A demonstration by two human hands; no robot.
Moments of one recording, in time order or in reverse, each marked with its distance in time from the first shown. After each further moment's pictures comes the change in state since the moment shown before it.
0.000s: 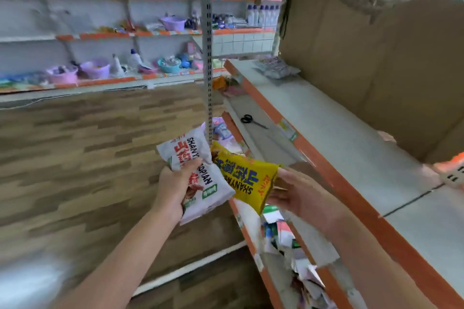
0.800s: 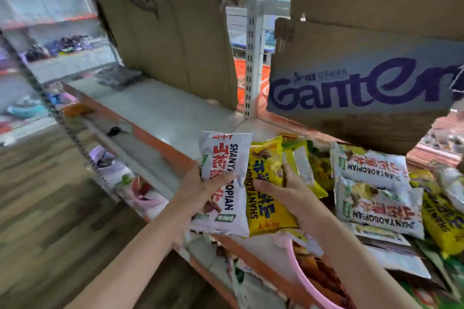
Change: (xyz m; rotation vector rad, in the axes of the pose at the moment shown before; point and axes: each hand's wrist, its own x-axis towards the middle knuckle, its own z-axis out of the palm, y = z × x) left_hand -0.273 -0.134 0.237 0.570 -0.927 0.121; right_hand -0.344 0.029 -0.148 -0.044 0.801 -0.176
